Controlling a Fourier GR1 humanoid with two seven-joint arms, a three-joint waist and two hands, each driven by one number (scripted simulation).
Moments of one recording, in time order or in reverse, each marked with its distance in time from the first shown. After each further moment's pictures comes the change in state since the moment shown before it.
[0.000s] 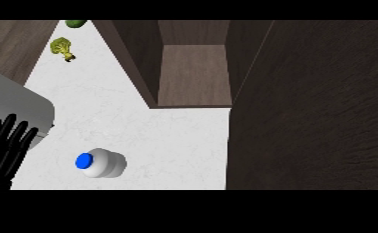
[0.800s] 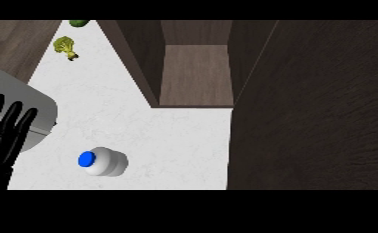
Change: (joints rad) left arm -0.125 0.002 -0.096 -0.136 0.037 0.109 0.034; right arm -0.299 0.027 -0.111 0.087 -0.049 -0.072 0.125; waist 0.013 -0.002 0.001
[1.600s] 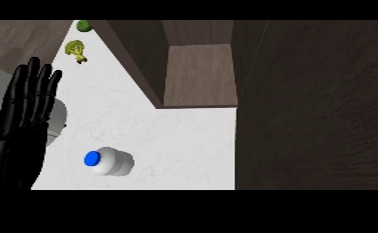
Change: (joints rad) left arm -0.233 -0.029 -0.117 0.189 -0.402 0.132 -0.170; right arm -0.329 0.039 -0.166 0.302 0.154 -0.171 -0.122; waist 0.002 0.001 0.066
